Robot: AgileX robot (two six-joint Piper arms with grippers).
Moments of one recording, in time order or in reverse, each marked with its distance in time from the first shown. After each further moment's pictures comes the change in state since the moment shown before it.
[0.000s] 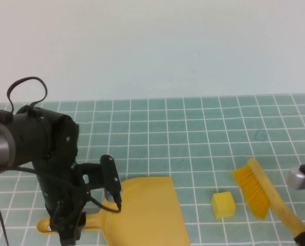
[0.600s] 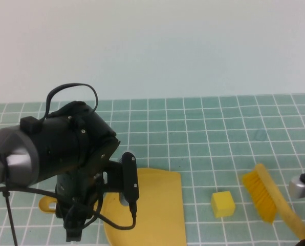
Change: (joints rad) right arm 0.006 0.027 0.060 -0.086 -0.108 0.032; left arm -0.232 -0.059 -0.051 0.348 0.088 -0.232
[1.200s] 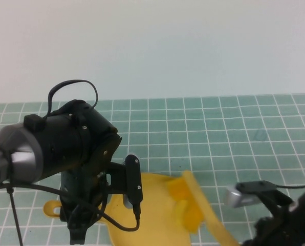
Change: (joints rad) right arm 0.237 0.144 -0.055 0.387 -0.025 -0.206; left arm 0.000 0.014 -0.019 -0.073 0.009 0.048
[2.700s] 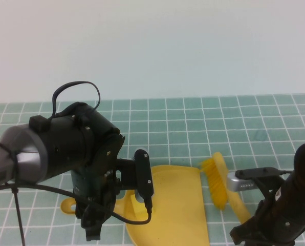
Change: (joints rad) right arm -0.002 0.174 -0.110 -0.324 -0.128 0.342; left arm 0.000 0.015 0.000 -0.047 -0.119 -0.011
